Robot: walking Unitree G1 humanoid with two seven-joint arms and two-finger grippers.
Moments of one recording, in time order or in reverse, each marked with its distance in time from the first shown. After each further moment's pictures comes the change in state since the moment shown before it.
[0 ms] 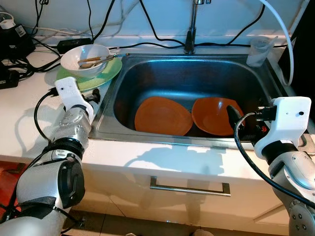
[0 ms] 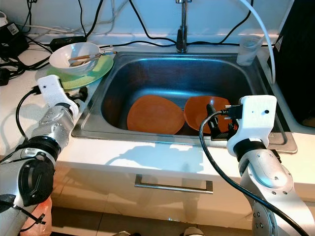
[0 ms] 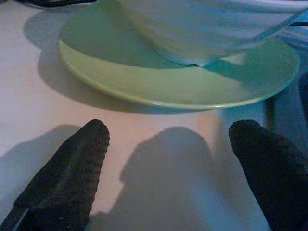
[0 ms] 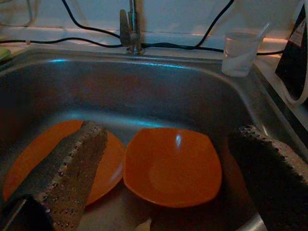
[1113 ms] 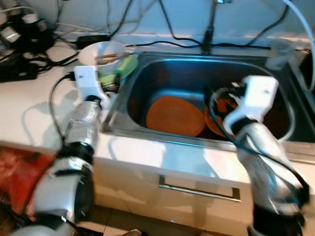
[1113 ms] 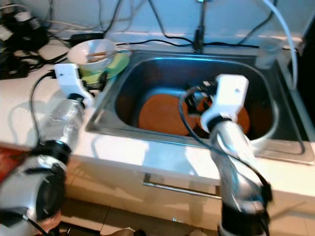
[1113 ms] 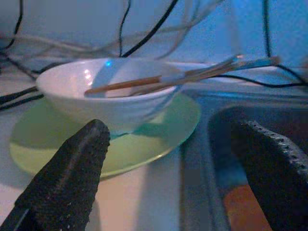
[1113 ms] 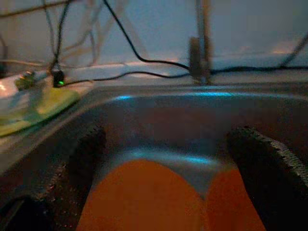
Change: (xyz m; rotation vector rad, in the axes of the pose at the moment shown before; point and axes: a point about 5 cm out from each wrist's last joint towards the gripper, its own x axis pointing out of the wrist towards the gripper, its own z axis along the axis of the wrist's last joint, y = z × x) left arm -0.017 -0.059 0.014 0.153 -0.253 -0.376; right arm 0.068 0.041 0.006 0.161 -0.113 0.120
